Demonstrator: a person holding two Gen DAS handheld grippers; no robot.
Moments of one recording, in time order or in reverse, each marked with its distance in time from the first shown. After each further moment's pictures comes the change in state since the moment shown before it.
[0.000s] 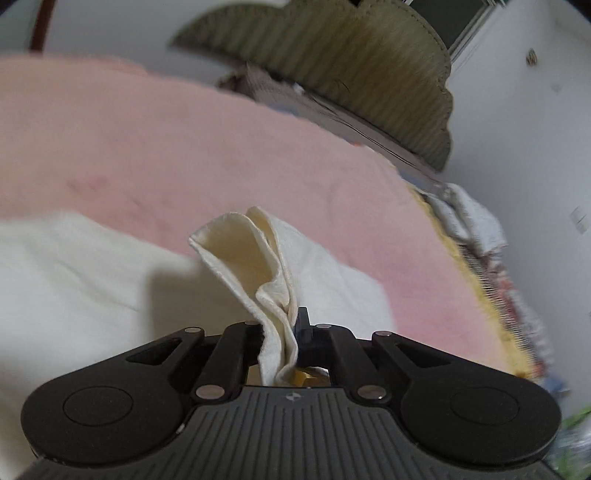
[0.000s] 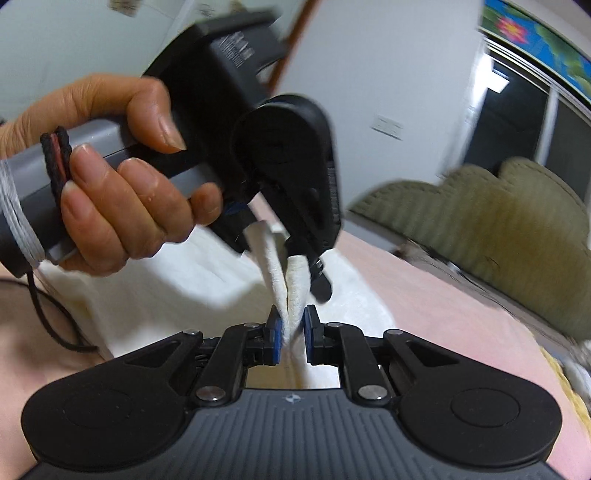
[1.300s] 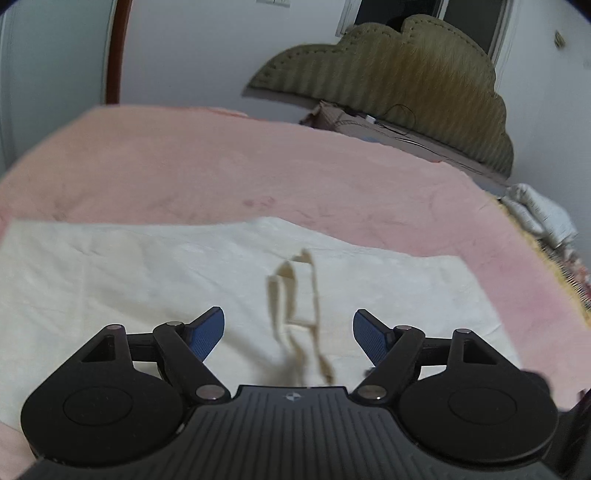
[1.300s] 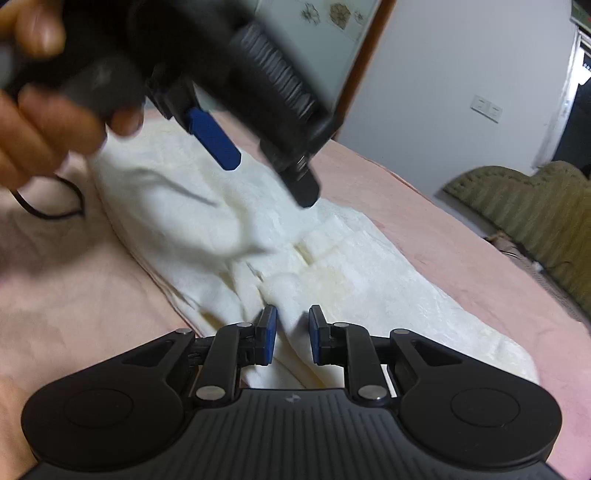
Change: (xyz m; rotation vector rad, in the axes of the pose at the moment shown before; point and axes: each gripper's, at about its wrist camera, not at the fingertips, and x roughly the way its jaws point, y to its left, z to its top) left arm -0.103 0.075 -0.045 0.030 -0.070 0.215; right arm 0.054 0.068 0.008 -0.106 0.152 0.202
